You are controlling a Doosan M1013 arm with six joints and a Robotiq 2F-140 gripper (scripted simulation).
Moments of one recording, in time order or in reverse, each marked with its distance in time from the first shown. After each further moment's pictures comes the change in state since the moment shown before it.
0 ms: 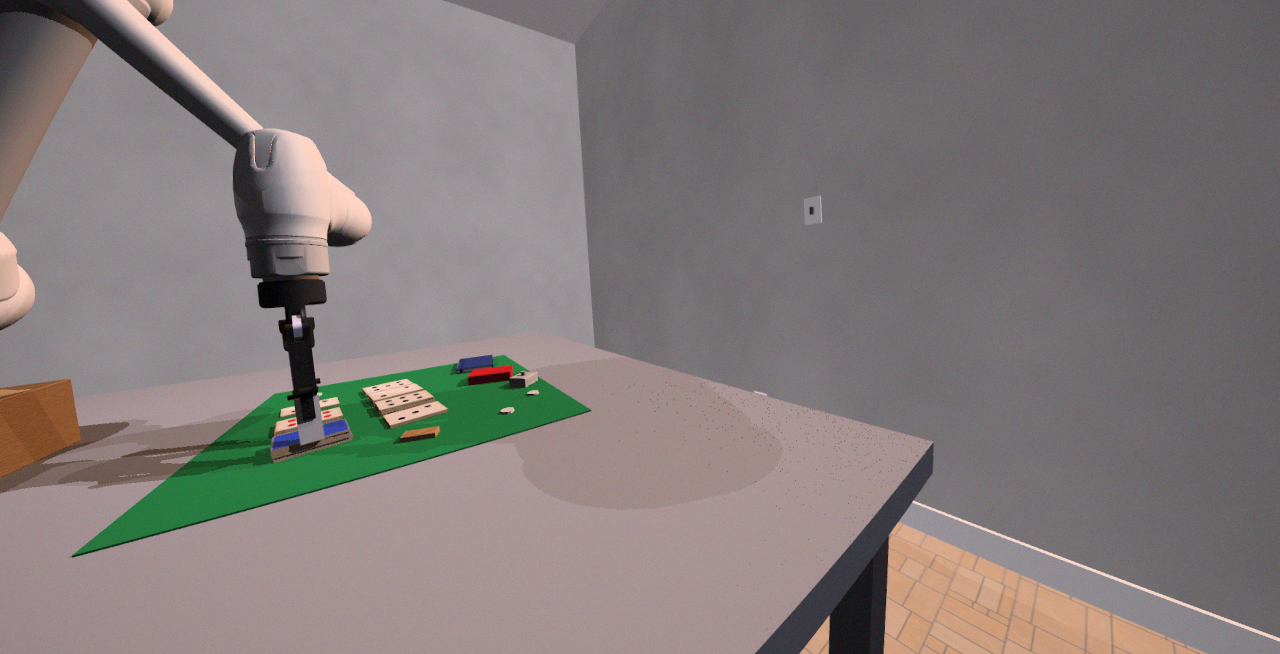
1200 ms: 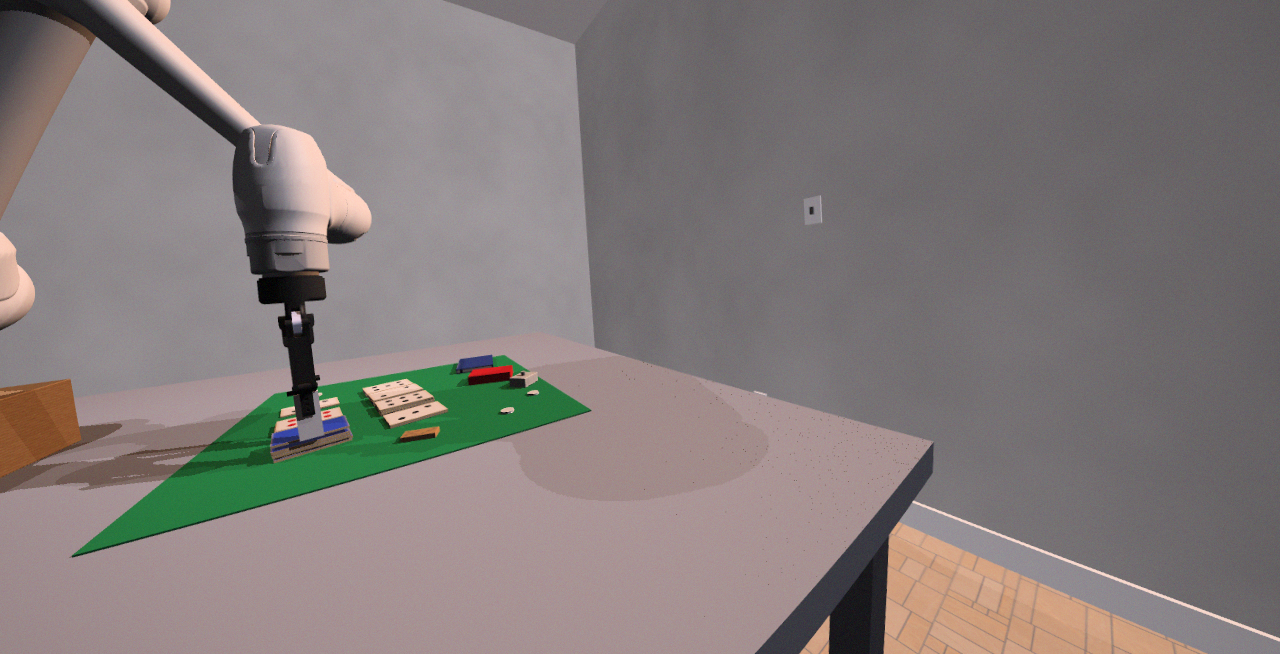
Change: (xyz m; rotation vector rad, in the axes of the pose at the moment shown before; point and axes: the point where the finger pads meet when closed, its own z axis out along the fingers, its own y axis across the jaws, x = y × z) arm 0.000 0.000 -0.006 0.000 0.000 0.000
